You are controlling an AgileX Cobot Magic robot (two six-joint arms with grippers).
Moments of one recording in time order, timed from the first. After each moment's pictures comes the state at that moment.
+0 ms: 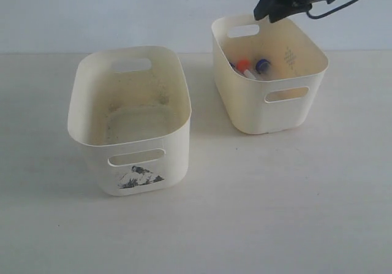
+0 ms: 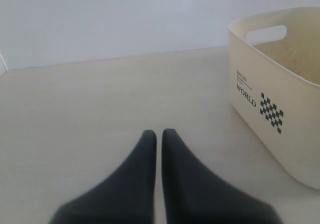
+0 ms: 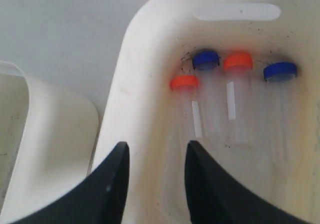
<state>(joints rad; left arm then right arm) -0.02 0.01 0.00 0.13 0.28 -0.02 0.03 2.10 -1.99 0.55 1.06 -0.33</state>
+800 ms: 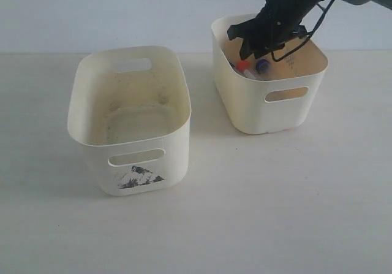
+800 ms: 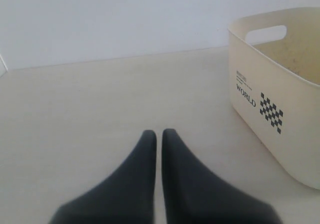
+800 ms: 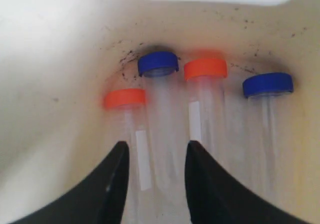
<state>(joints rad) -0.02 0.01 0.00 0.13 0.28 -0.02 0.11 2.39 -2.16 0.32 0.94 -0.24</state>
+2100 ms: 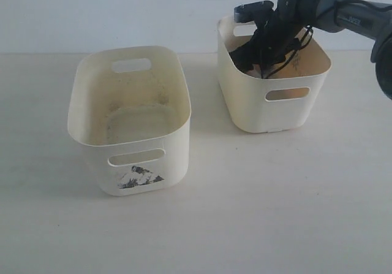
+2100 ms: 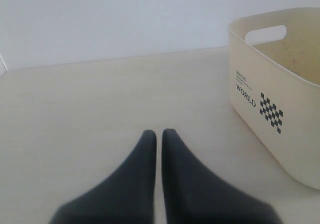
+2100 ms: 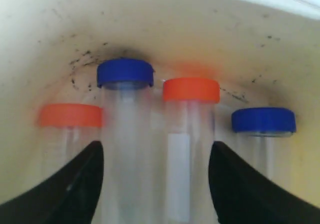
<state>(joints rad) -0.02 0.01 0.00 0.13 0.28 -0.02 0.14 2.49 -2.16 0.14 0.78 -0.21</state>
